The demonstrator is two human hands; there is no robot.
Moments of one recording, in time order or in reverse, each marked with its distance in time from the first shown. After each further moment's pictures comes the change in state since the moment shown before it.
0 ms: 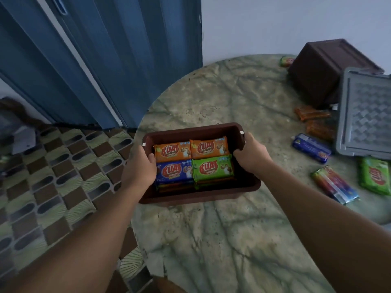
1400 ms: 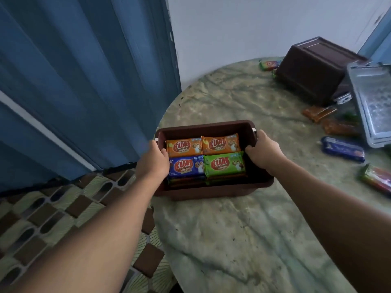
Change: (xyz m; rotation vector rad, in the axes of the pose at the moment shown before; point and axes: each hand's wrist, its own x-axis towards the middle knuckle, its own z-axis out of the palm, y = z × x) left_hand 0.238 0.044 -0.004 0.113 -0.200 0.334; right_hand 0.110 -0.095 0.055 0.054 0.291 0.282
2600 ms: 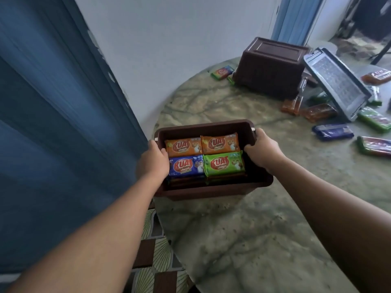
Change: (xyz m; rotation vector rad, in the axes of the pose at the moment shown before) left_hand 0.258 0.077 0.009 -0.030 -0.204 0.487; right_hand 0.093 -0.077 0.036 0.207 0.350 0.391
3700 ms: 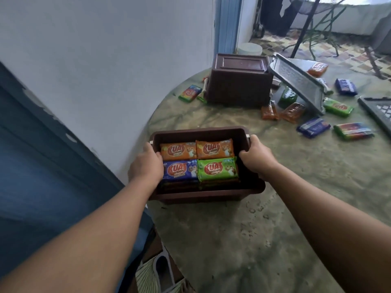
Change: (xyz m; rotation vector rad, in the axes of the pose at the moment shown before) left_hand 0.182 0.044 -0.008 0.134 -0.125 0.399; right_hand 0.052 -0.062 0.039 0.070 0.229 0.310
